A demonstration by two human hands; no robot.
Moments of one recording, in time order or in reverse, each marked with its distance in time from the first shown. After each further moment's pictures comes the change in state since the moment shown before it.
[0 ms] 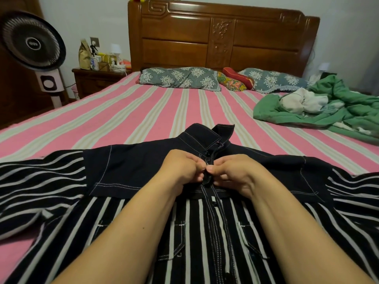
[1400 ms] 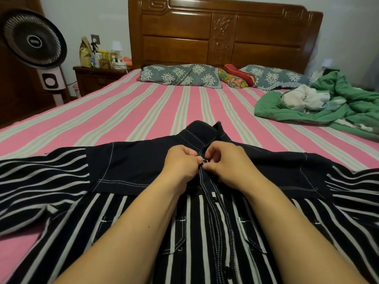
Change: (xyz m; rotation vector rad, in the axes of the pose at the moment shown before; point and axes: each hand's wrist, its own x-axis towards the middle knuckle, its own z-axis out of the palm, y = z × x) left_hand 0.006 -0.010 0.008 0.004 0.195 0.118; right_hand -0.002 0.001 0.005 -0.752 0.160 -0.530
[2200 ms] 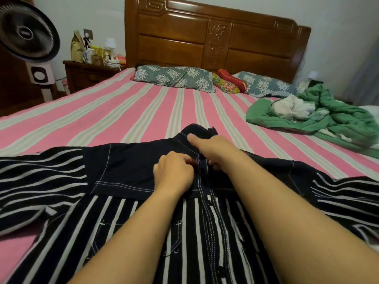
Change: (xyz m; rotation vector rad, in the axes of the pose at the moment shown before) left_hand -0.008 -0.004 -0.012 0.622 0.021 0.238; right_hand 0.043 -0.045 -0.006 0.142 -0.121 0.489
